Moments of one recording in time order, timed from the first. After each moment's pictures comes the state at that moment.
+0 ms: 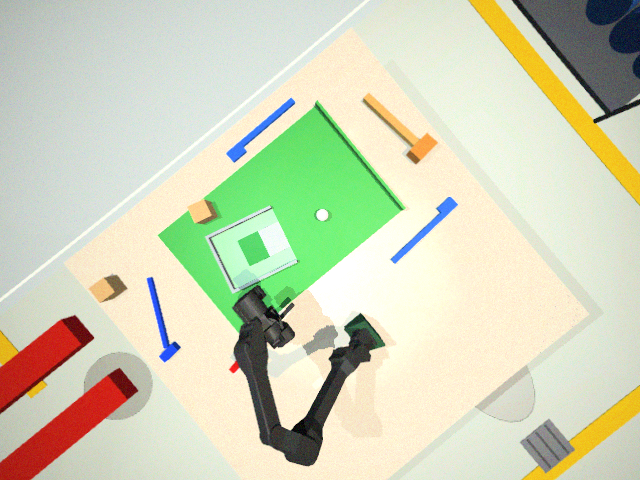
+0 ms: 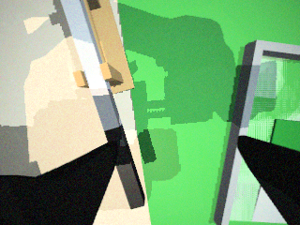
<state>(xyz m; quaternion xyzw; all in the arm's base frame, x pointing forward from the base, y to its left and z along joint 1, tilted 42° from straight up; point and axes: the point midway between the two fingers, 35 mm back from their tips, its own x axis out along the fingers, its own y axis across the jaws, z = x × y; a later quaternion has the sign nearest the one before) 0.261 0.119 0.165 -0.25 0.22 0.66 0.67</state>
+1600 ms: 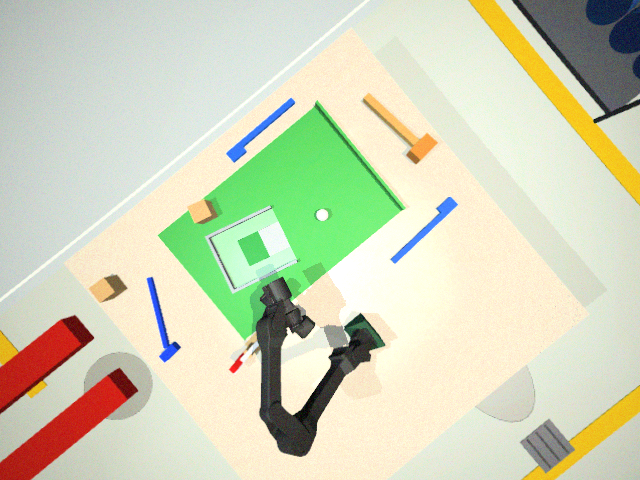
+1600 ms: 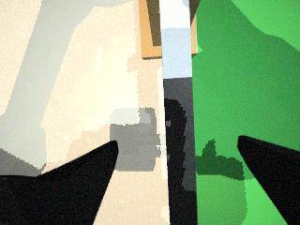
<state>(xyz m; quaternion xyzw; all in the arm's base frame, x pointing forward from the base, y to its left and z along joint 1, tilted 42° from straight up) 0.221 0.129 0.101 -0.26 0.14 0.74 0.60</state>
